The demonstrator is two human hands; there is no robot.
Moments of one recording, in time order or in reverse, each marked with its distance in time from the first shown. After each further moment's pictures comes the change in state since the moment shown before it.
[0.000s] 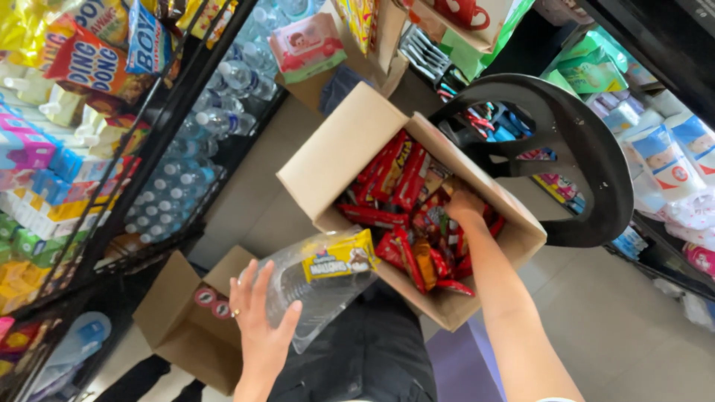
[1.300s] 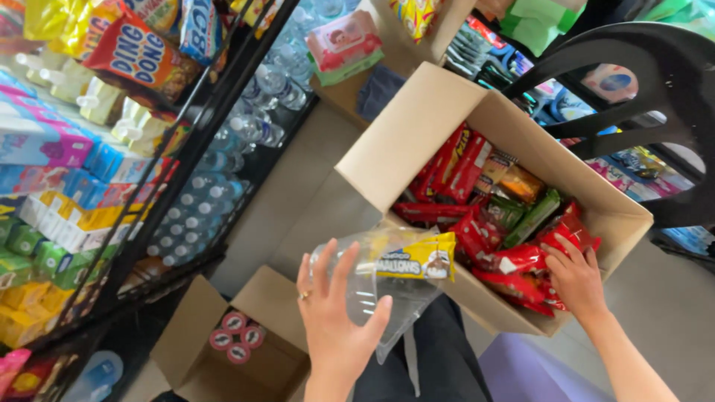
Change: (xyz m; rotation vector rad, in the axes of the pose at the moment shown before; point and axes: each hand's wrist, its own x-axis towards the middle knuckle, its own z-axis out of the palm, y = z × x) left_hand 0.028 -0.007 -0.015 -0.063 -0.011 0.161; right_hand -0.223 0.057 -0.006 -0.366 0.535 -0.491
